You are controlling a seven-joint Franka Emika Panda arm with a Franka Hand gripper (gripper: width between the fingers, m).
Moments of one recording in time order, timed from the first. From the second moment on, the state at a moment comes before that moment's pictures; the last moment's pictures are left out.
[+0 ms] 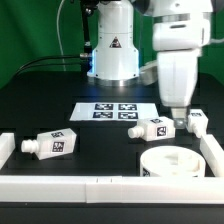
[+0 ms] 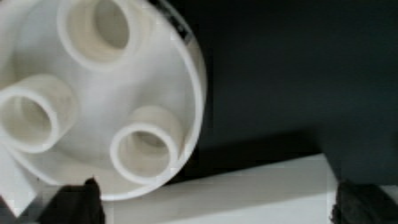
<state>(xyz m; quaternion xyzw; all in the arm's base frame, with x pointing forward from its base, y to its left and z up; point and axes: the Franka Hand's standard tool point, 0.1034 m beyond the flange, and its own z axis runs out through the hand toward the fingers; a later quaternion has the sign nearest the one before) 0.556 0.089 0.070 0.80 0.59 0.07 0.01</state>
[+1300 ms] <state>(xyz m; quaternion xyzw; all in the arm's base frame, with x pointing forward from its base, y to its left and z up) 0.477 0.116 0.071 0.90 0.44 0.10 0.01</state>
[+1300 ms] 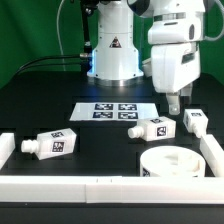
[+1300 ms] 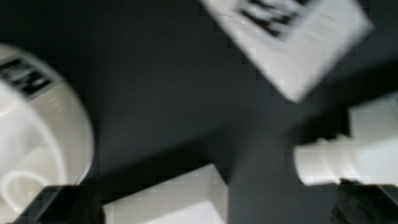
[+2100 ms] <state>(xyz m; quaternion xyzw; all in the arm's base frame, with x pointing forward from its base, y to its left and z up) 0.458 0.171 0.071 0.99 0.02 0.10 -0.06</state>
